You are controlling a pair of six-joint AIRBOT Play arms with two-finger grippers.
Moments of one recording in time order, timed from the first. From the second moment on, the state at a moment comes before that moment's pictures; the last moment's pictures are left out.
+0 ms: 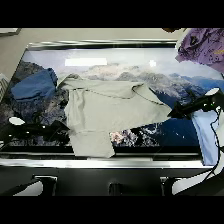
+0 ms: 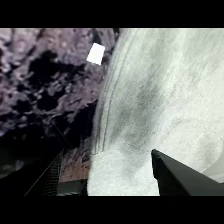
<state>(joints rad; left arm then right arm) 0.25 -1.26 0.64 0.82 -1.09 -1.39 -0.41 -1.83 1.44 -1.04 1.46 1.33</state>
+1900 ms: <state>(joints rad) 0.13 -0.90 2.00 1.60 -1.25 -1.77 -0.20 -0.89 2.11 -1.38 1.16 1.54</state>
